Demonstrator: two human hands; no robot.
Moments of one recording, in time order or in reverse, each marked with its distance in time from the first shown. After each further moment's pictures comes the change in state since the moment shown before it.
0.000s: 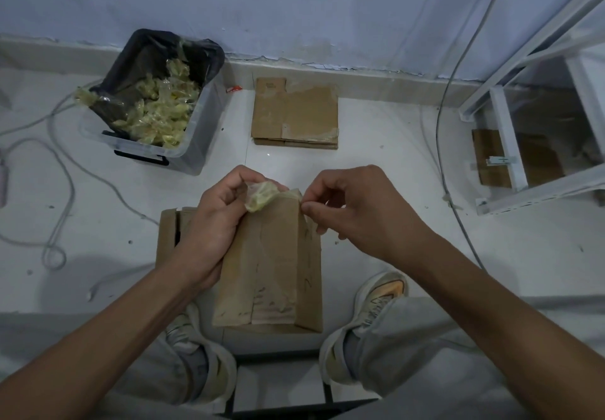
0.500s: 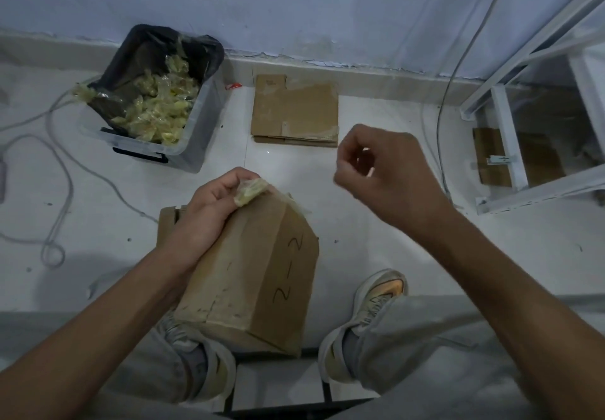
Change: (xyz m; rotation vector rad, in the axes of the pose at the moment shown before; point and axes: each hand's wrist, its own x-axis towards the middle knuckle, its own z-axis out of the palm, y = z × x) left_hand 0.006 0.010 -0.019 0.170 -0.046 -0.075; right_hand 0.014 0.000 -0.029 -0.192 0.246 -0.049
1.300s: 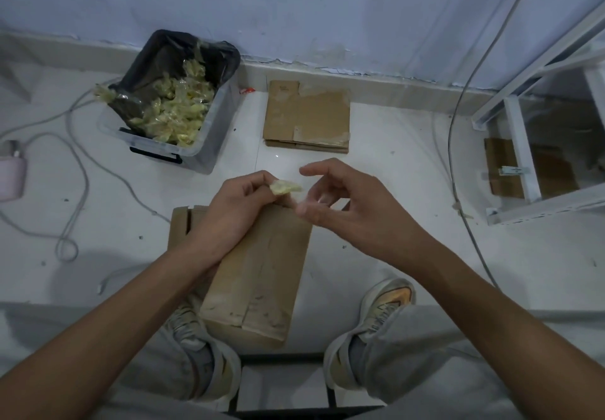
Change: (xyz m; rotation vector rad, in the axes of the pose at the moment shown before) left_hand 0.003 0.008 0.011 0.226 0.074 0.018; right_hand -0.018 -0.003 0.042 0.359 -0.282 0.073
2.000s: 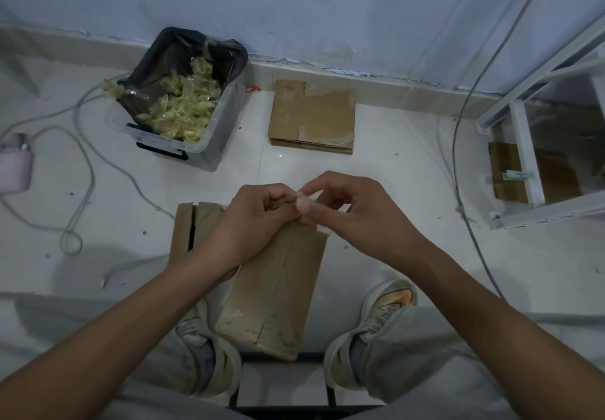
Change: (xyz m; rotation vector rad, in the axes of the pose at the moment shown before) left_hand -0.004 -0.015 0.006 0.152 -0.038 0.099; right_hand 0.004 0.006 0.010 0.032 0.005 -0.010
